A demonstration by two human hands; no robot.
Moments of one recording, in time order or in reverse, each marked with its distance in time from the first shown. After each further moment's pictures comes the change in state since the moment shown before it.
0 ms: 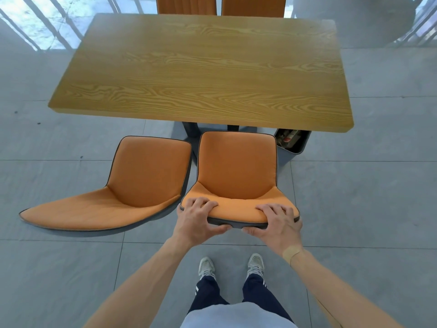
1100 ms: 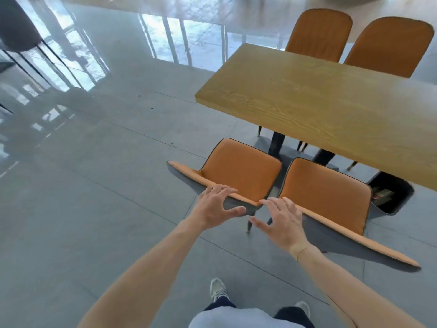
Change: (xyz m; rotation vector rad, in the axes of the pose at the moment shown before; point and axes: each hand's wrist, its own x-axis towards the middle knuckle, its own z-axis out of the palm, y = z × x) left_hand -0.160 -0.201 -0.101 -0.258 0.175 -0.217; right_hand -0.049 -0.265 0.062 -0.090 0.001 -0.512
